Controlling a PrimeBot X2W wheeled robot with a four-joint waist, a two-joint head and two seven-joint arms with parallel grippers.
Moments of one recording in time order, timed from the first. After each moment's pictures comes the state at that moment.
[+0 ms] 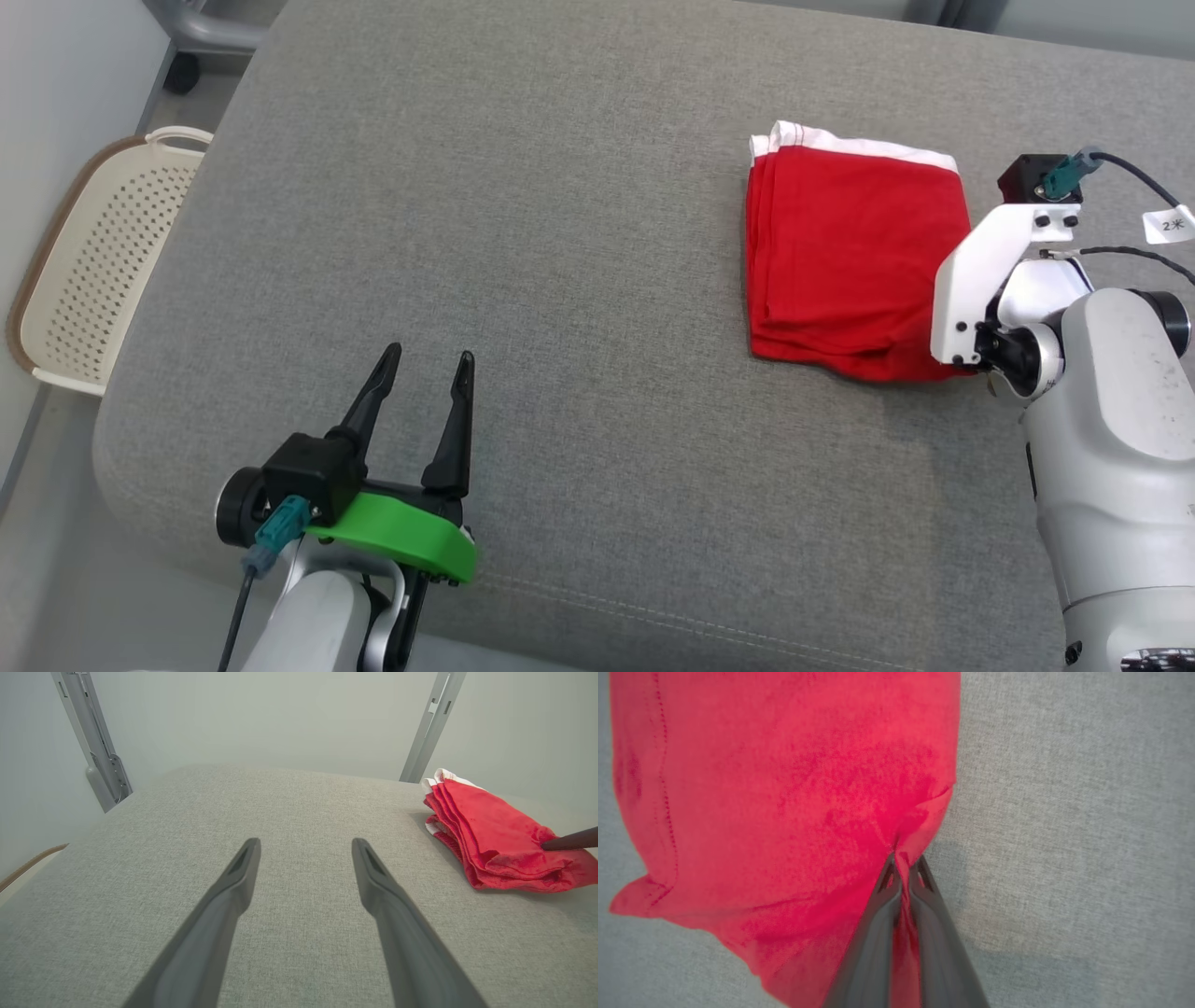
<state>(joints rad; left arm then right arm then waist) -0.24 0.14 -0.37 0.26 -0.38 -0.02 -0.26 -0.71 -0.09 -0.17 0.61 0.04 0.13 0.76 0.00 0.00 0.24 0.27</state>
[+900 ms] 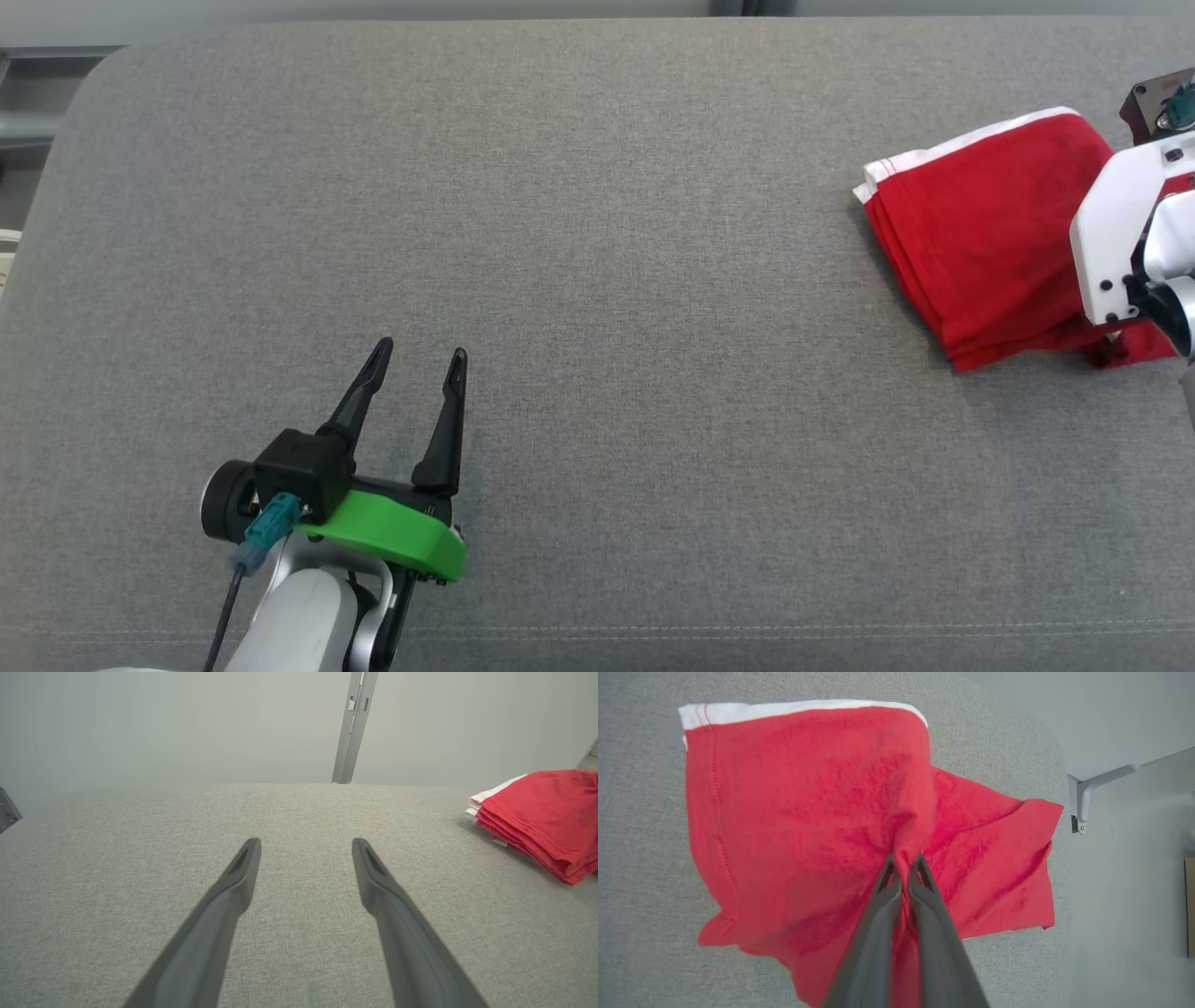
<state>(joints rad) -0.24 0.18 -0.38 0.23 -0.38 -0.01 -0.25 -0.70 -0.43 0.09 0.42 0.07 0.13 0.82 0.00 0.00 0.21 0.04</state>
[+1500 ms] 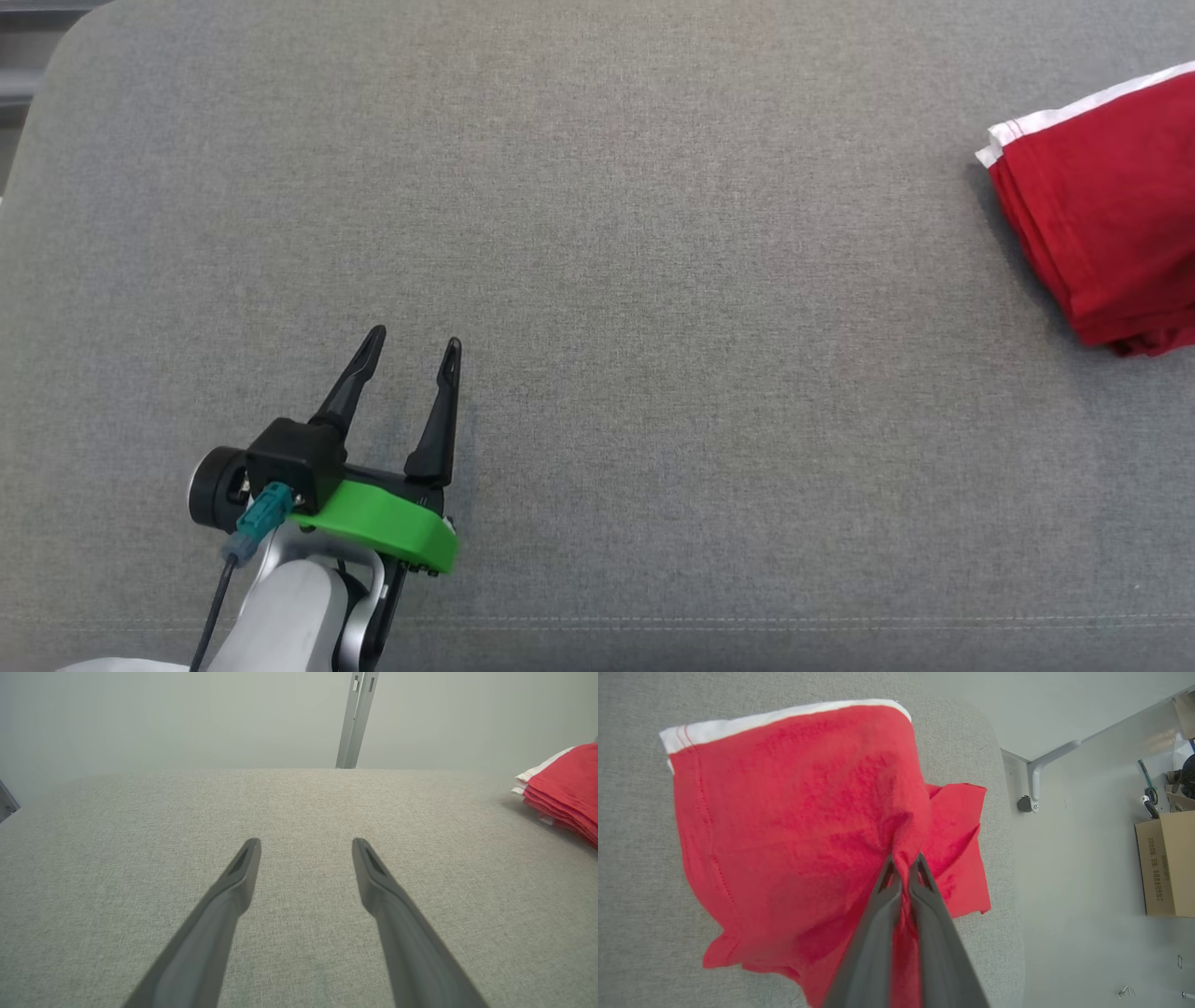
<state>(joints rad) -0.25 0.21 -0.39 0.20 -0.38 0.00 -0.22 -0.70 -0.53 -0.05 0.38 0.02 0.13 0.81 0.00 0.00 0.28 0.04</state>
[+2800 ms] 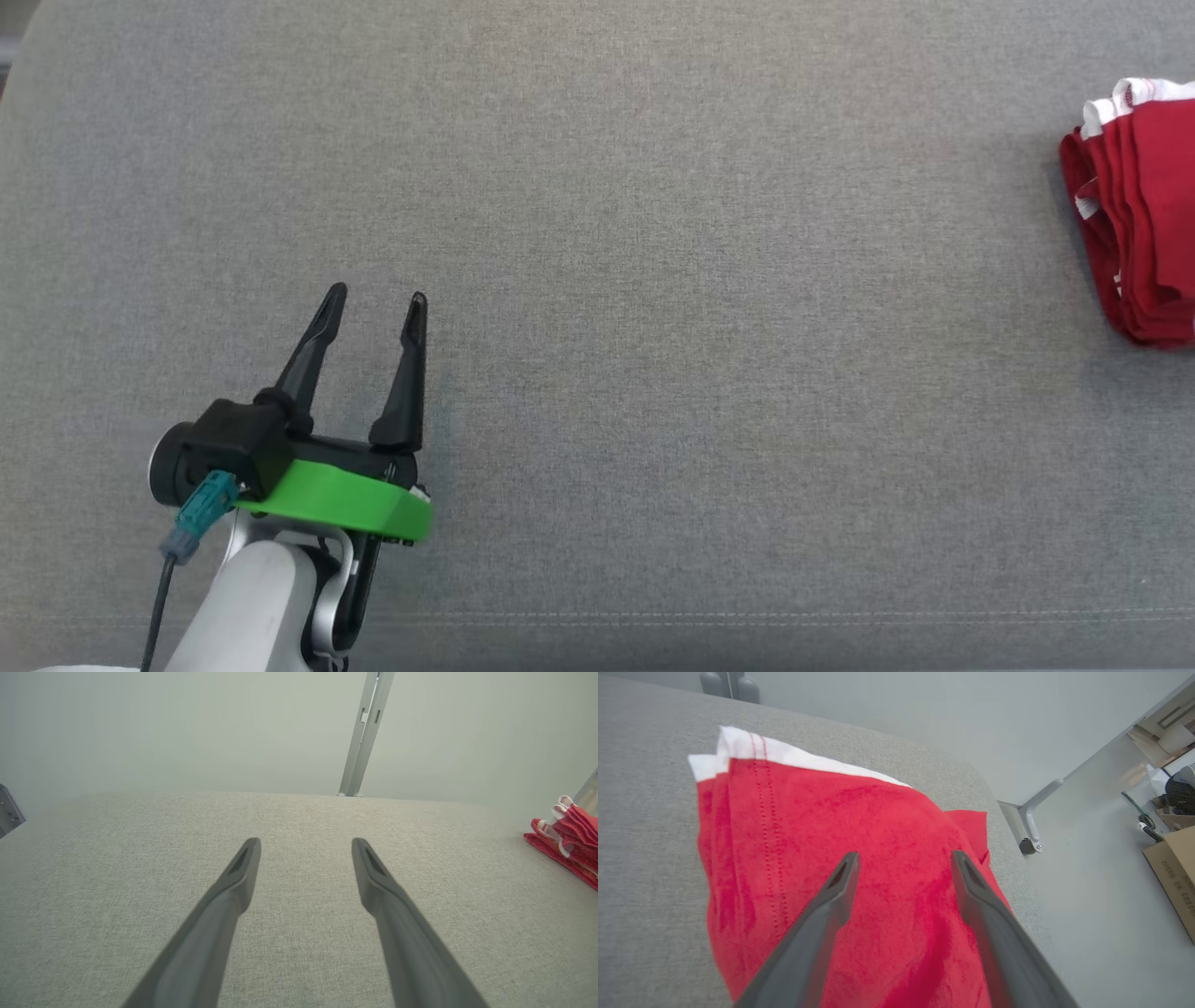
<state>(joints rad) -0.27 0.23 -0.36 0.11 -0.44 0.01 -0.24 -0.62 -0.37 -0.33 0.51 -0.16 0.13 0.25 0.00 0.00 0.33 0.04</state>
